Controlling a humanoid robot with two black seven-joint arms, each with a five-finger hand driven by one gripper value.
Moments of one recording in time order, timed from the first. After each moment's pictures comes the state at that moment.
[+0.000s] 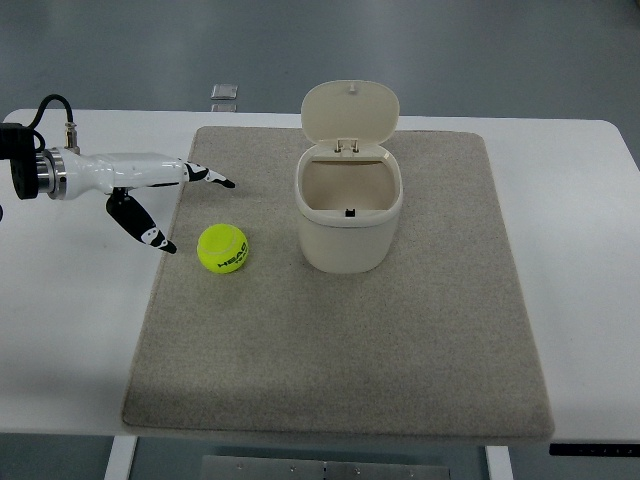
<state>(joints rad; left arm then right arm) -0.77 0.79 -0.69 -1.30 1.74 -0.45 -0.40 0.06 0.00 -0.04 0.19 0.08 -0.17 0.07</state>
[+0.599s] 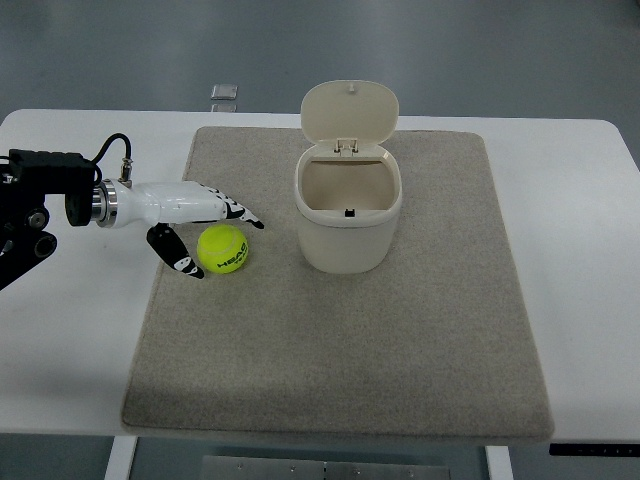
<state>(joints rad) -0.76 0.69 -0.63 -1.30 1.90 -0.41 -0.40 0.06 0.00 -0.04 0.19 0.08 -0.17 0.07</state>
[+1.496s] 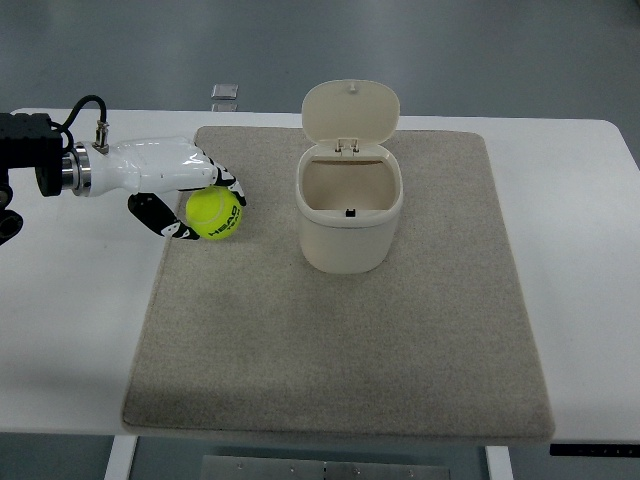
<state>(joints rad) -0.83 0.84 -0.65 -1.48 1.95 -0.30 -0.41 0.06 0.00 -0.04 0.19 0.08 -0.17 0.07</state>
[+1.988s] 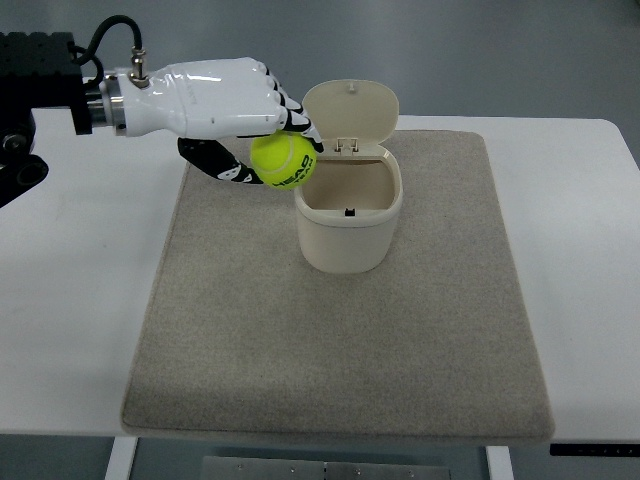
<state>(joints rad) -1.06 0.75 -0.63 -1.59 1.99 -0.25 -0.44 0.06 0.00 -0.04 0.19 0.08 -0.17 0.07</state>
